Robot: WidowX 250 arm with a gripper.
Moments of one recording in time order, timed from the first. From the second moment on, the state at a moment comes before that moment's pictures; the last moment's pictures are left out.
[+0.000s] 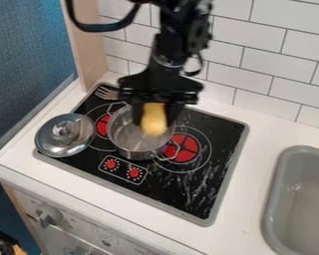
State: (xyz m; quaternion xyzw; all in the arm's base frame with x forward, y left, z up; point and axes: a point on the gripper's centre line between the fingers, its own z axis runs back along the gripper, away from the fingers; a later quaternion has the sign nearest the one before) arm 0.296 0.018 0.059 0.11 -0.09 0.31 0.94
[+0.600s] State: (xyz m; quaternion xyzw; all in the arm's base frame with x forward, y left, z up) arm 0.309 0.039 0.015 0.09 -0.10 0.30 0.95
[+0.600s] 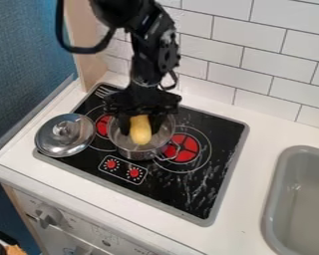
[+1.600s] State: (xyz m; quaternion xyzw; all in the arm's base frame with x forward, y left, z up) arm 0.310 0.036 0.069 0.06 -0.12 0.20 0.97
